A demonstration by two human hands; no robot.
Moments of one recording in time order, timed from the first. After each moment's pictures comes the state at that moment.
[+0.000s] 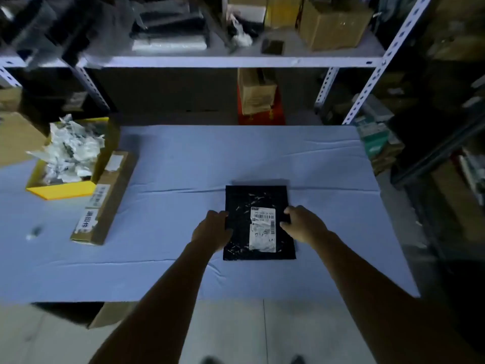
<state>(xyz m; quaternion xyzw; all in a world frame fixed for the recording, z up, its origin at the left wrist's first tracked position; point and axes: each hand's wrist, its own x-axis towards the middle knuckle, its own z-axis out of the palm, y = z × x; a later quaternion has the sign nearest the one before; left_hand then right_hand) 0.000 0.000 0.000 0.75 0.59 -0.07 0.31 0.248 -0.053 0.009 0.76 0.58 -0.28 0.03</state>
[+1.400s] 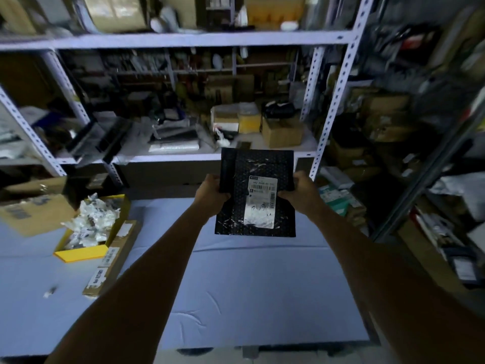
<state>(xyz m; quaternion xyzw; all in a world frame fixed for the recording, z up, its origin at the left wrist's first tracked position) 0.088 0.021 0.301 0.64 0.56 0.29 0.43 0.323 -0.037 0.279 0.70 0.50 -0.26 -0.43</state>
